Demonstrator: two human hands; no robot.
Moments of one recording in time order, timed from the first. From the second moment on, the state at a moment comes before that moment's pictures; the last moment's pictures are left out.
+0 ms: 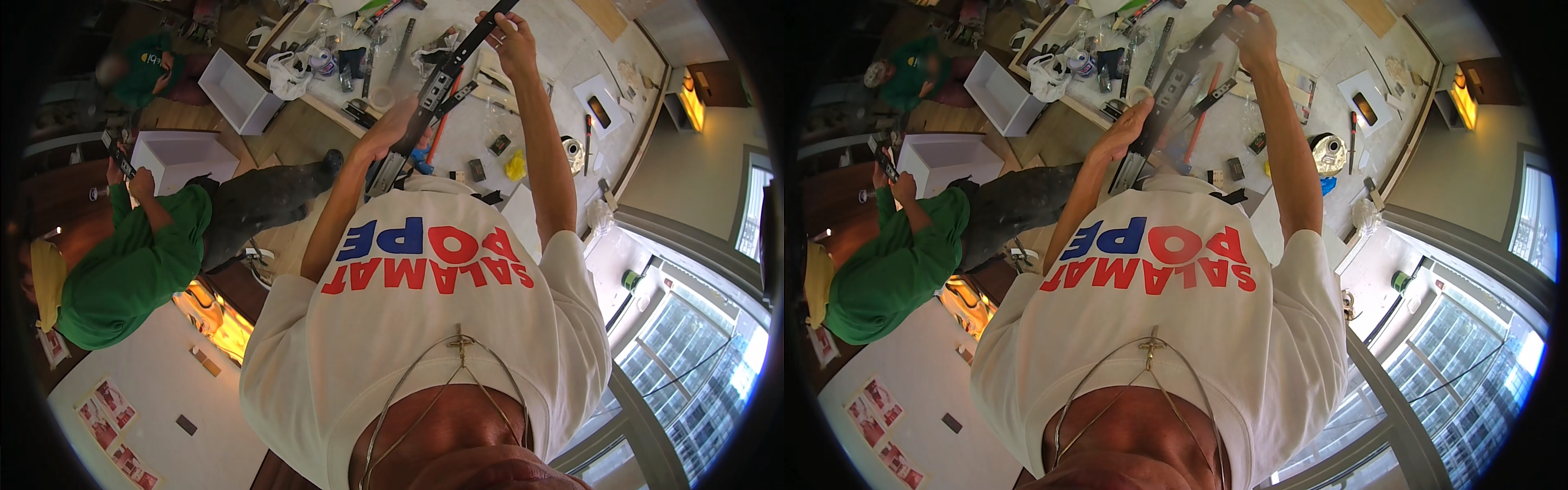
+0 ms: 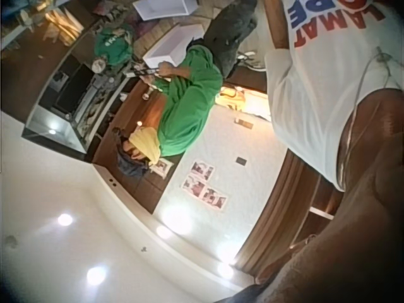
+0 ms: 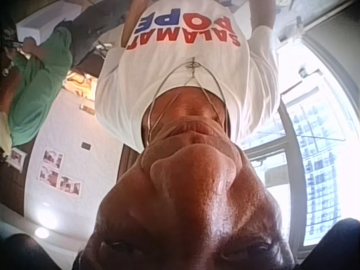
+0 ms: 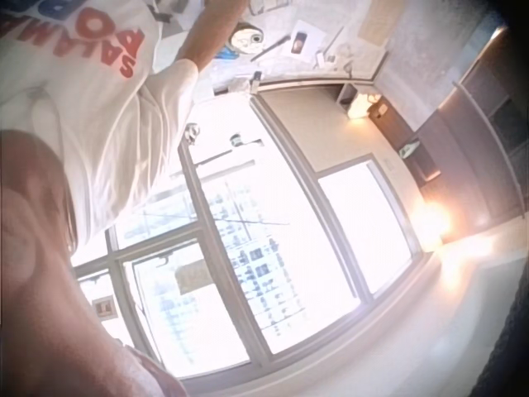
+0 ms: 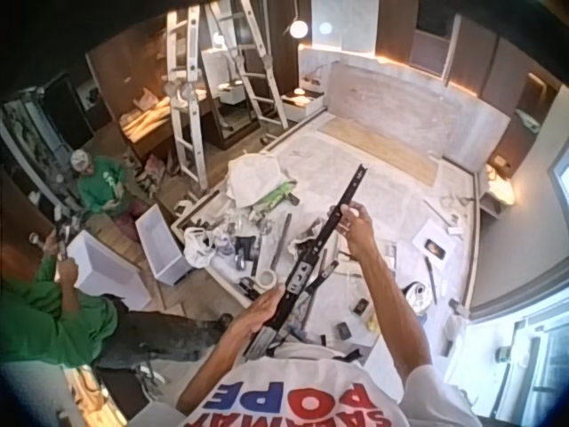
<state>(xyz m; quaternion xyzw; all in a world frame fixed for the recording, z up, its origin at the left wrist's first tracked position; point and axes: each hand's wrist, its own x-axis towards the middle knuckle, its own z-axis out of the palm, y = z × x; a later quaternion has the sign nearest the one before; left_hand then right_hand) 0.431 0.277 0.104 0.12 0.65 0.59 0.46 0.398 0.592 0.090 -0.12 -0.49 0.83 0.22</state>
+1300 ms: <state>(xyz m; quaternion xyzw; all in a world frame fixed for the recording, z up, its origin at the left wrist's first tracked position) 0.422 0.288 0.098 0.04 0.65 0.59 0.48 0.427 0.515 0.059 -0.17 -0.49 0.84 0.14</state>
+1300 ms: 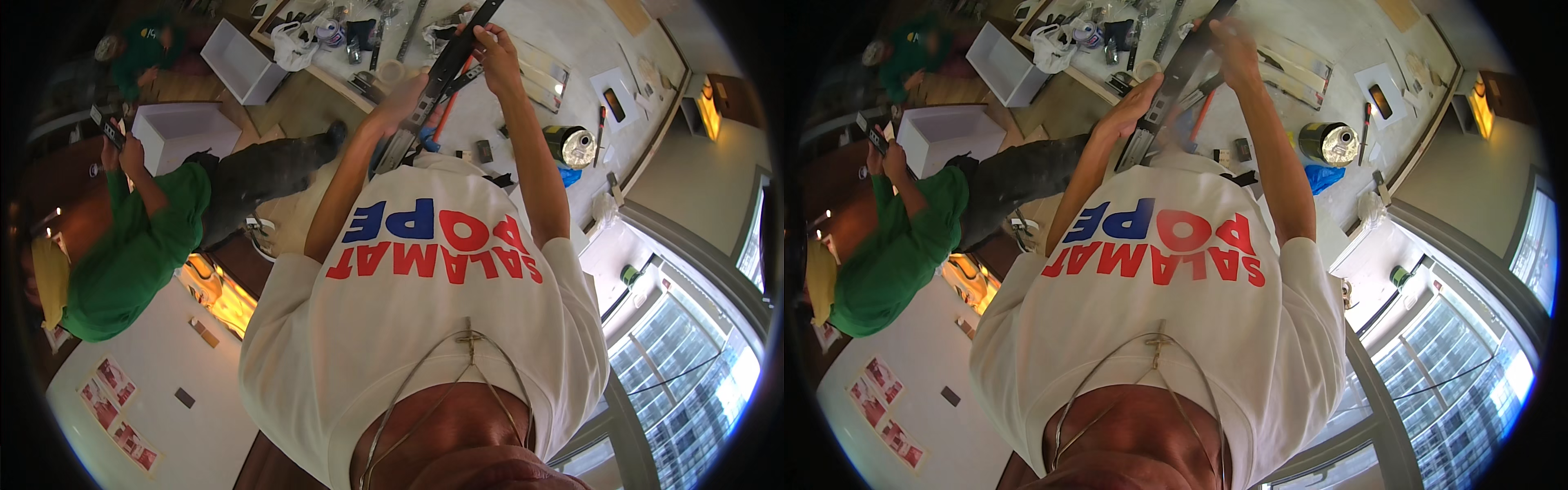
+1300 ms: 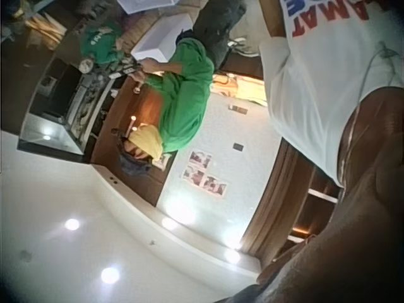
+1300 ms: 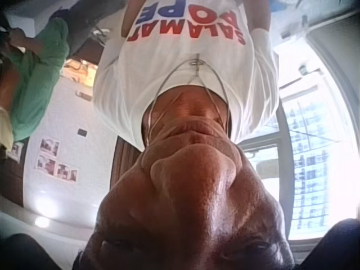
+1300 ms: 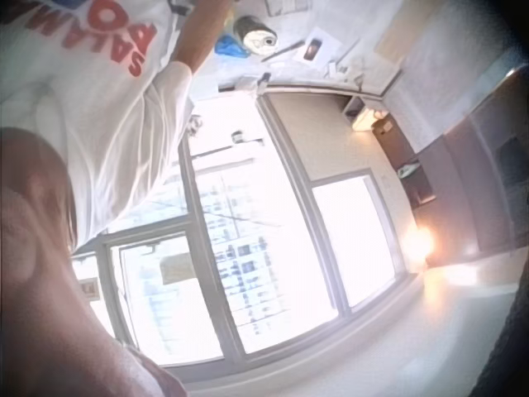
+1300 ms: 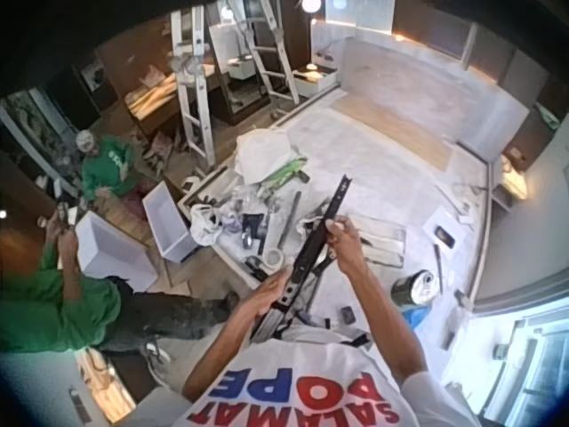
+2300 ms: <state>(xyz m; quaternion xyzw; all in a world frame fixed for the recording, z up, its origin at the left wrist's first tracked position) 0.419 0.282 0.064 0.12 0.54 0.65 0.52 0.410 0.554 0.070 -0.15 -0.61 0.76 0.14</state>
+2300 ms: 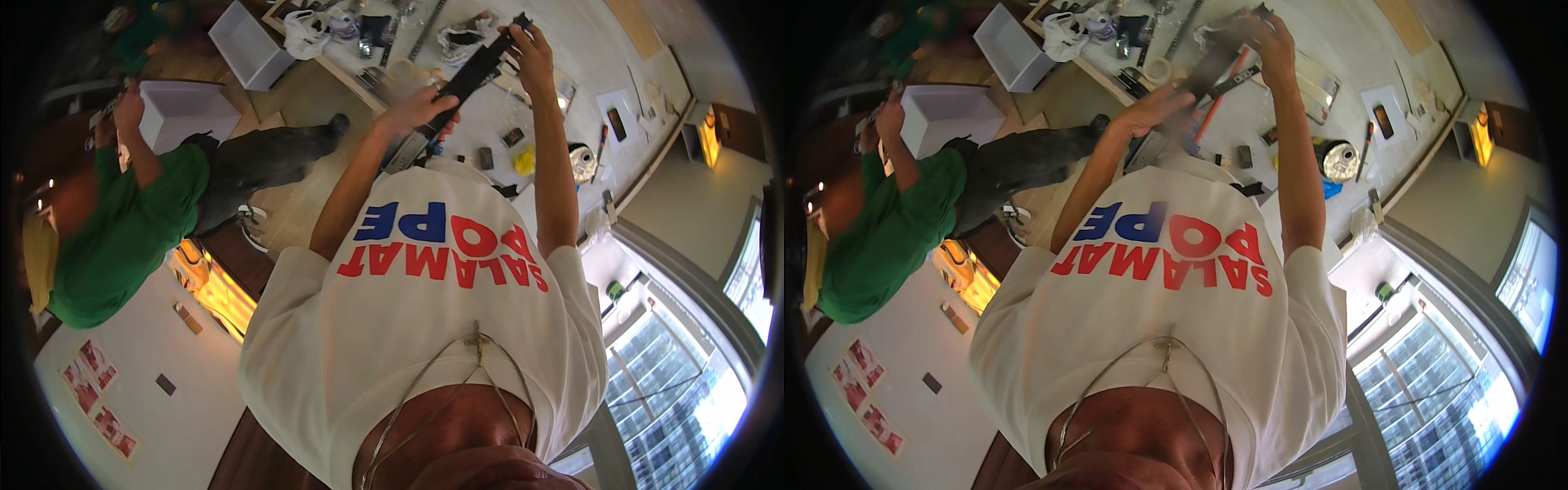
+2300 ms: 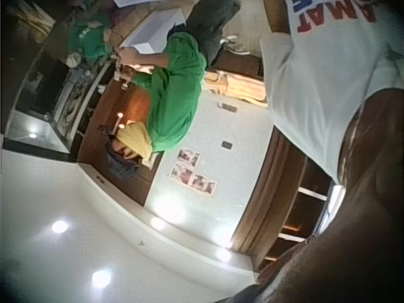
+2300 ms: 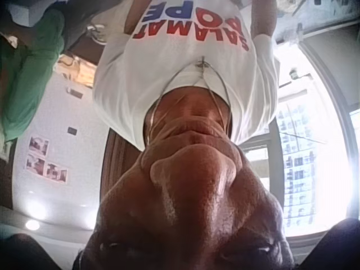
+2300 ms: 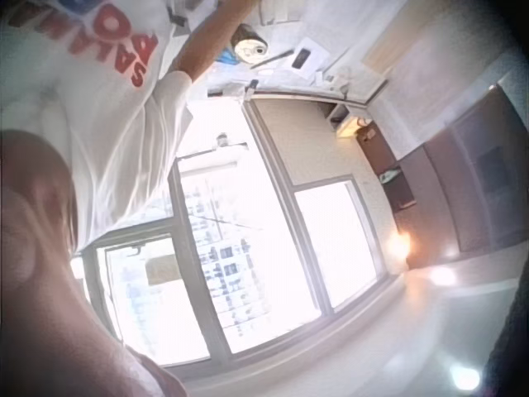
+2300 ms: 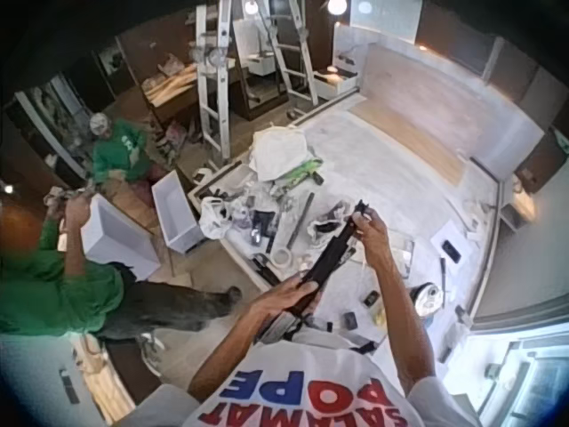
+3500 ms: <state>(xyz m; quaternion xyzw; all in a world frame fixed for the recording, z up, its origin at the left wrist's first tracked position) 0.429 0.301 0.028 0.16 0.52 0.62 0.57 0.487 0.522 0.041 -0.33 -0.52 0.78 0.10</state>
